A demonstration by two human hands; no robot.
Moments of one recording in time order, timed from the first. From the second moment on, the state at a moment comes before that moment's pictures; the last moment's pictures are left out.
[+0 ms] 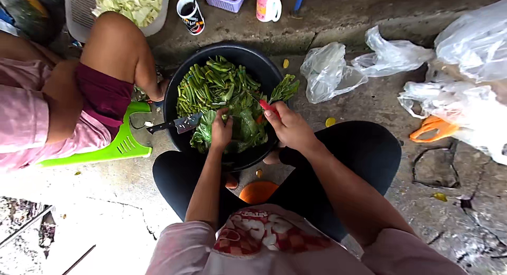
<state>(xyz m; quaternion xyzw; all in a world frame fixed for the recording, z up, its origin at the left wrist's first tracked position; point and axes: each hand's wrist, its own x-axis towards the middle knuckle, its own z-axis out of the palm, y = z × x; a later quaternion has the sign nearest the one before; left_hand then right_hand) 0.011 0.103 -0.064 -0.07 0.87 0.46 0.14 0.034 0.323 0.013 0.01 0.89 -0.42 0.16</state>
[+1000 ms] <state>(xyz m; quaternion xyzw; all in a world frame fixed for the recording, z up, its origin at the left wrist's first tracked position) 0.024 0.068 -0.027 0.16 0.84 0.51 -0.02 0.038 0.279 0.001 -0.20 0.92 -0.34 -0.04</state>
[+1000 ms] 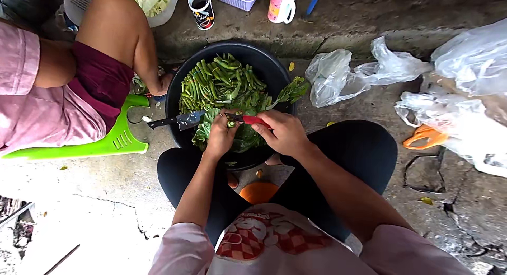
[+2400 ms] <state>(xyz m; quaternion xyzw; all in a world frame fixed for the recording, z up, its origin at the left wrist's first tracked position) 0.021 0.053 0.003 -0.19 0.40 0.88 0.19 0.042 0.216 0.012 0.02 0.86 -0.50 0.09</state>
